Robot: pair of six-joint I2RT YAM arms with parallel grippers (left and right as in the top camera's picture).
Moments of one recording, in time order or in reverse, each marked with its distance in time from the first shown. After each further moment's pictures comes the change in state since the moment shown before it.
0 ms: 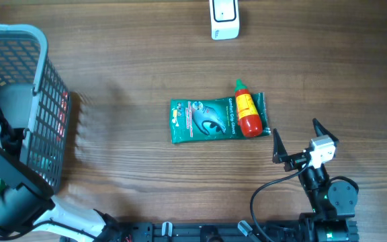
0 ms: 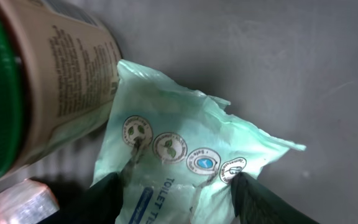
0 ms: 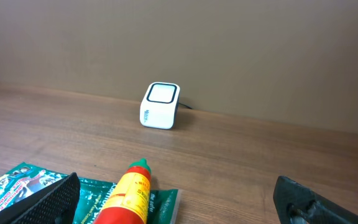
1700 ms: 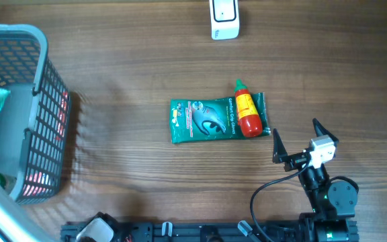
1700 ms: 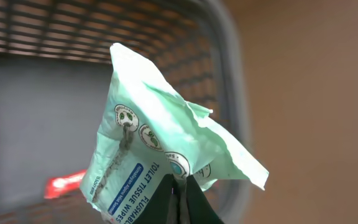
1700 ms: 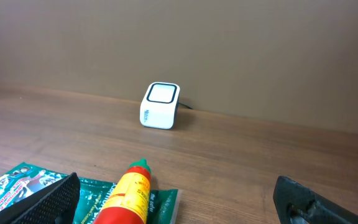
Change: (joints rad) left arm 0.000 -0.575 0.336 -0.010 0.439 -0.003; right arm 0.000 0.000 0.000 0.000 0.000 0.000
